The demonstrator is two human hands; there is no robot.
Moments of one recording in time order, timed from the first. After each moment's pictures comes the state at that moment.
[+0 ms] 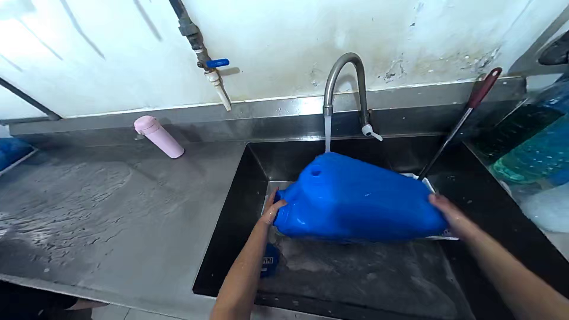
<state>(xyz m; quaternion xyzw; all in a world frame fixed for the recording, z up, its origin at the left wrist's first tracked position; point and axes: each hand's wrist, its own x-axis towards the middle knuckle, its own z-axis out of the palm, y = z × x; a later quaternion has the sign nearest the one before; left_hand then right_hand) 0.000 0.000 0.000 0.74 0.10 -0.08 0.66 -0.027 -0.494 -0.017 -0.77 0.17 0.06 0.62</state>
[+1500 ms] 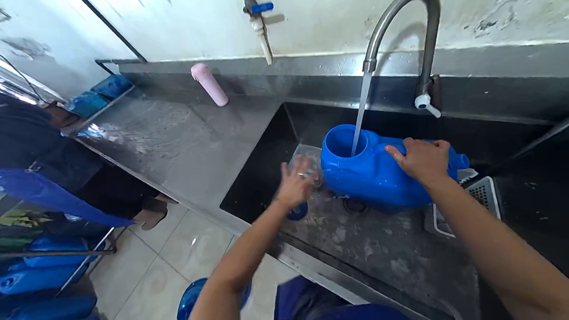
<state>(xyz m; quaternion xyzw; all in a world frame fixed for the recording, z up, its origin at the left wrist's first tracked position) -0.080 -0.045 0.024 0.99 -0.09 0.09 0.11 0.059 -0.359 0.069 -0.98 -0.13 0.00 0.15</state>
